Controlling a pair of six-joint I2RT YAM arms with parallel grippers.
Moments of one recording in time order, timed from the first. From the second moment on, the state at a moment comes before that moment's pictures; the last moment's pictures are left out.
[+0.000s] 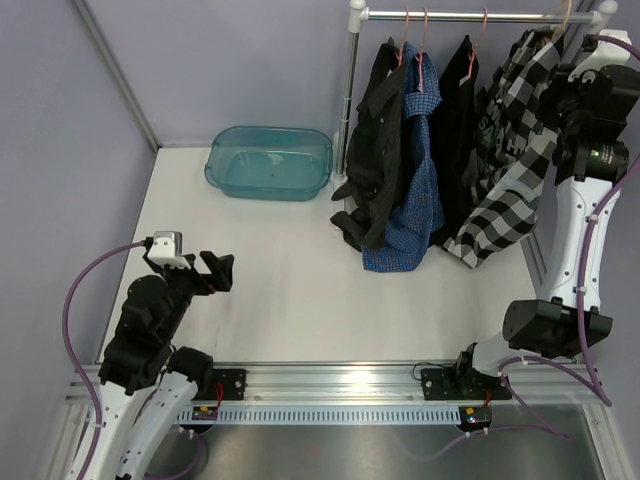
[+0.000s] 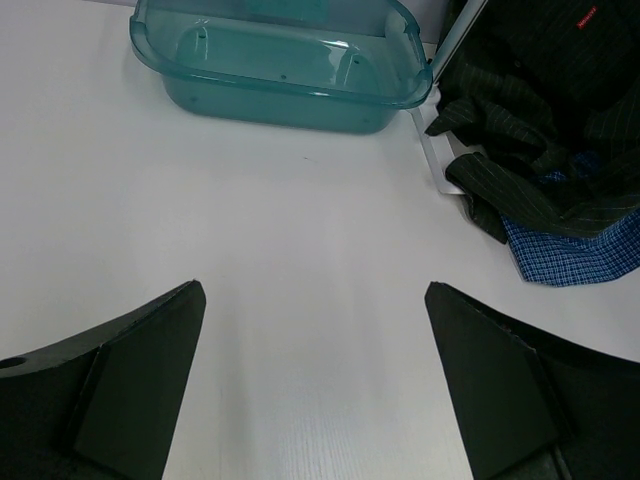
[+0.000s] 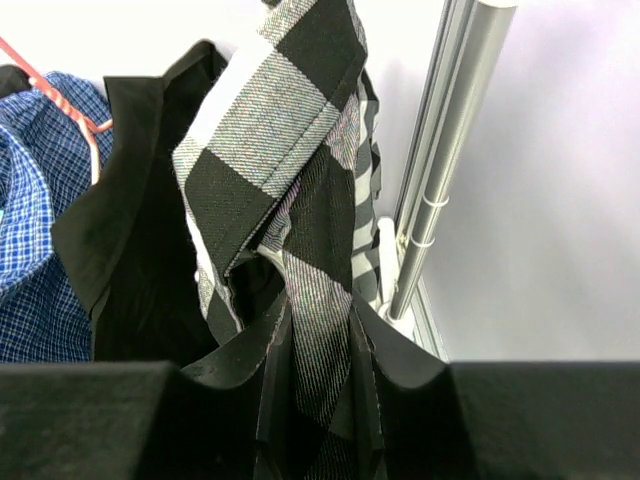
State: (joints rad) left arm -0.34 0.30 0.66 -0.55 -0.14 -0.27; right arm -0.29 1.54 1.95 -0.52 -0.13 -0.02
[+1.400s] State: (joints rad) left arm -0.34 0.30 0.66 -0.55 -0.17 -0.27; right arm -0.29 0.79 1.89 -0.65 -0.41 0.37
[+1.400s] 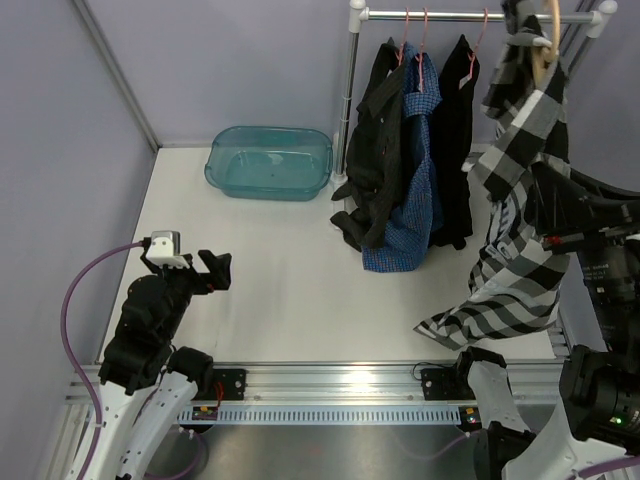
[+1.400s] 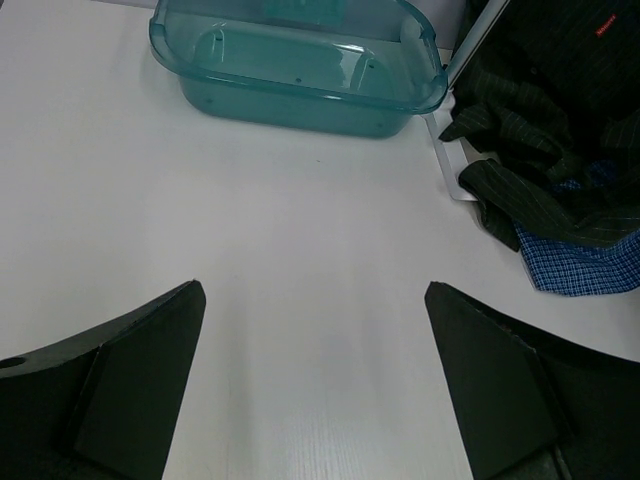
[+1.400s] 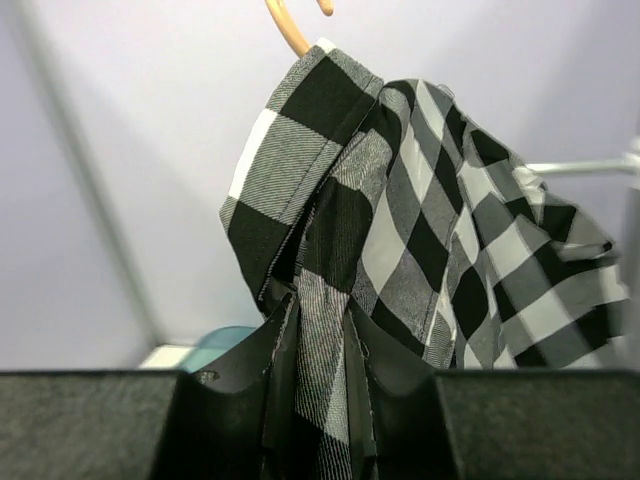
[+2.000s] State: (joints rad) left arm -0.34 0.43 1.06 -0.72 -0.21 -0.26; right arm -0.28 1.00 1.91 -0.09 -1.03 0.91
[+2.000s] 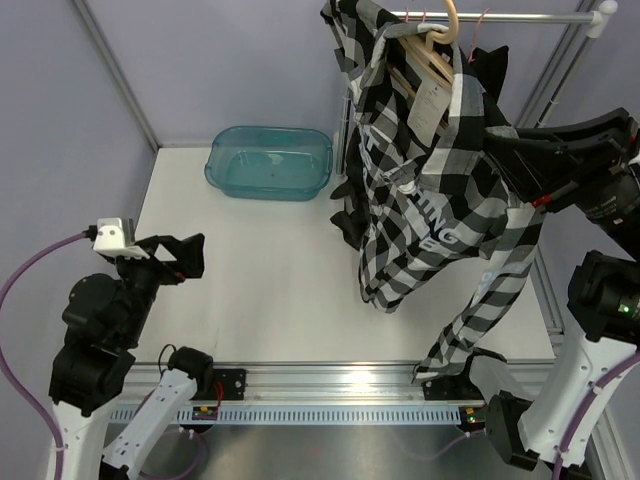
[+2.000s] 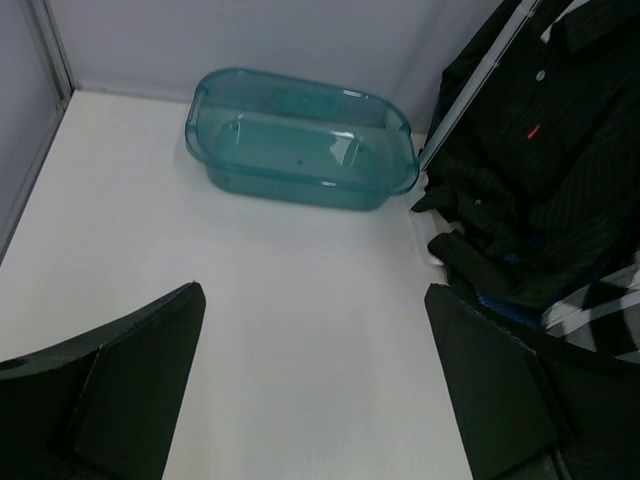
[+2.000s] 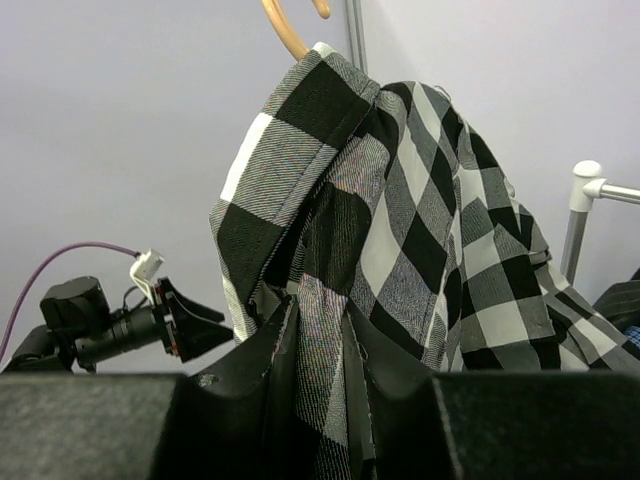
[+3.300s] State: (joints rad) left arm -0.34 0.53 1.43 -0.74 -0.16 -0.27; right arm 0.81 1.59 1.93 -0.34 -0.55 0.42
